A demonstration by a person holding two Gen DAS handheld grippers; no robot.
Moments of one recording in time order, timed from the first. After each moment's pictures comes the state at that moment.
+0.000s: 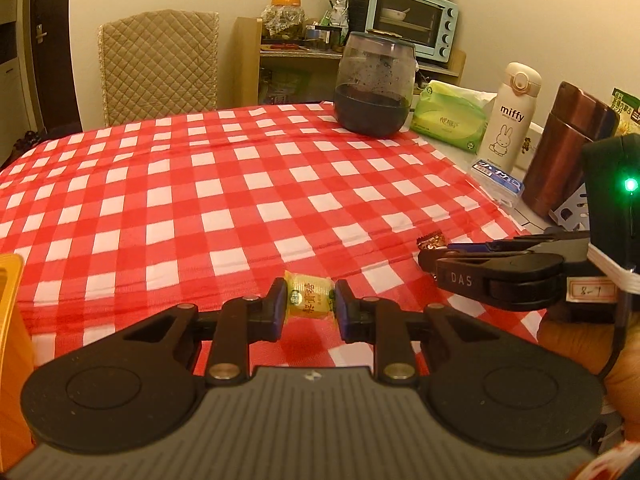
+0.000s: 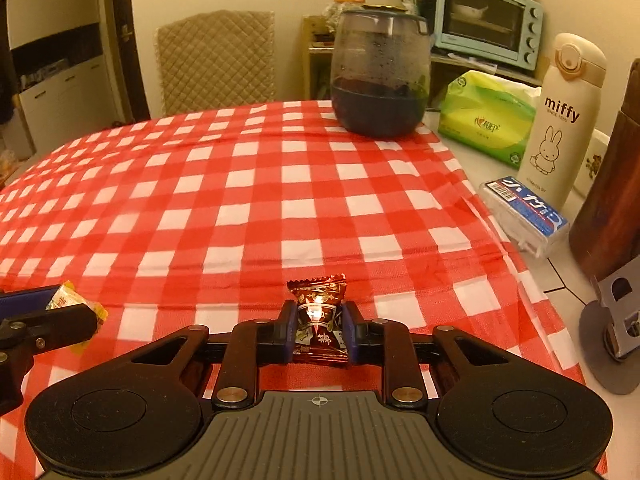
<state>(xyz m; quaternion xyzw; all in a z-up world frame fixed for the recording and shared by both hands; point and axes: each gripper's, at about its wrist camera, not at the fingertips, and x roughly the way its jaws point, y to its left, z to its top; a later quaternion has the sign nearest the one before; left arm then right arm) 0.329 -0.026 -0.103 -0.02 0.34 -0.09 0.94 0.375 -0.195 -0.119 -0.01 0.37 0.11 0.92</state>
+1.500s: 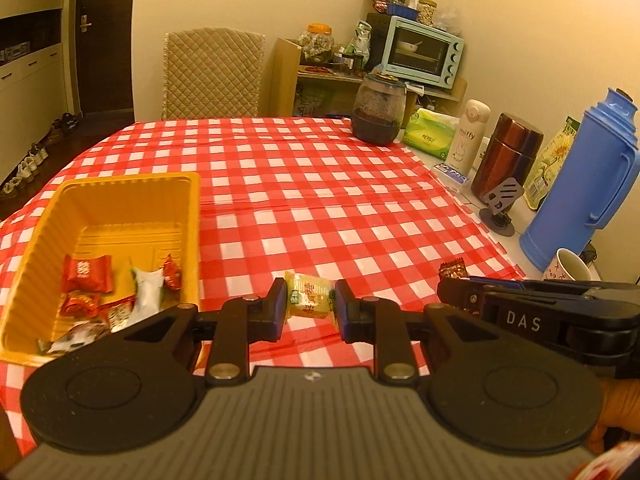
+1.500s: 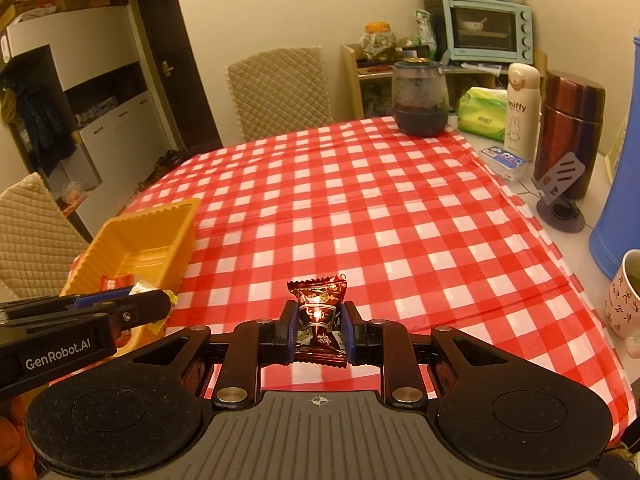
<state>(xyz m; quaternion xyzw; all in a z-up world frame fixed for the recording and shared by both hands) 0.091 0.034 -0.005 -0.05 0.33 -0.06 0.94 0.107 -0.159 -0.002 0.07 0.35 0.17 0.92</state>
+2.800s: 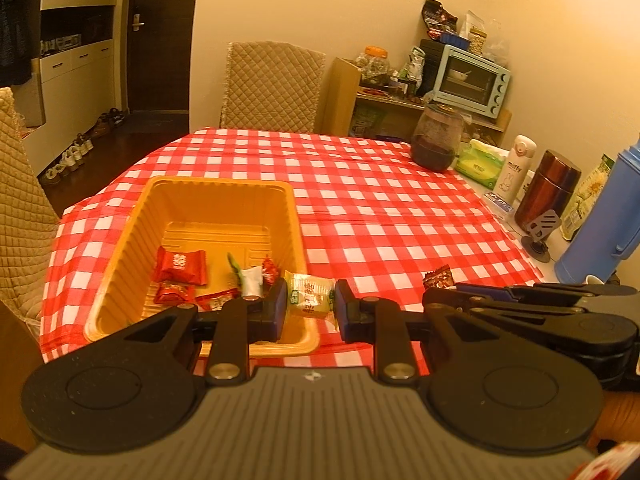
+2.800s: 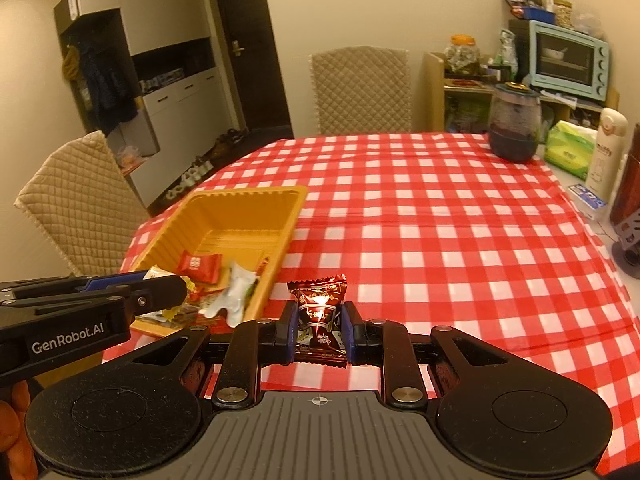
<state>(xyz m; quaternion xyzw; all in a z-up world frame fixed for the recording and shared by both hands) 0.053 0.106 0.014 -0.08 0.31 0.01 0.95 0.092 -0.071 0.010 0.02 0.34 0.26 0.90</state>
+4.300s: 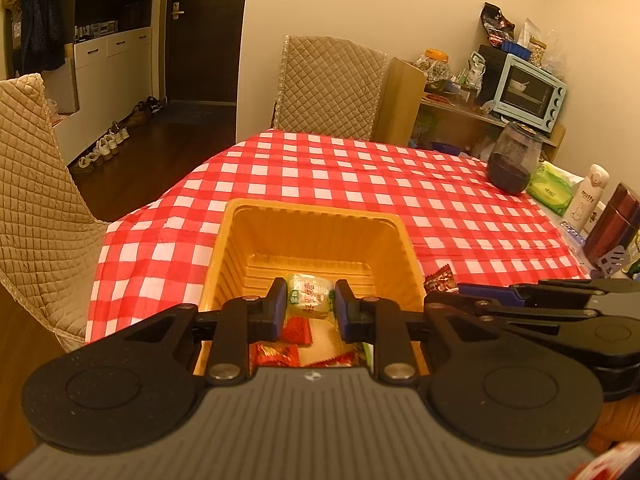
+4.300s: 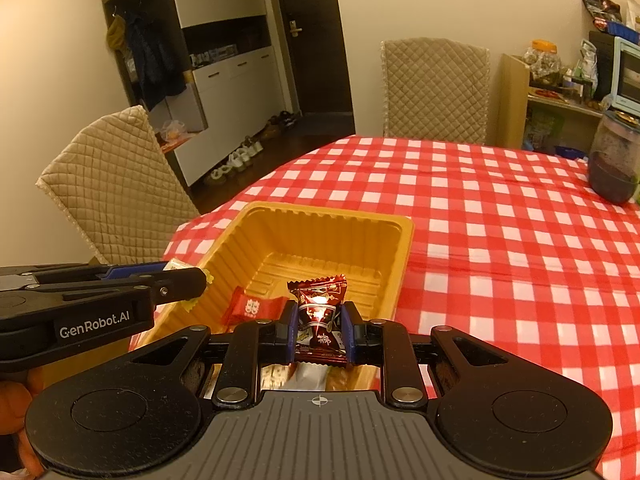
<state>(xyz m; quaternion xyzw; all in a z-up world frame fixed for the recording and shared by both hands) 0.124 0.218 -0.001 -0.09 0.32 0.07 0.94 0.180 0.056 -0.005 -0.01 0.35 0.33 0.87</state>
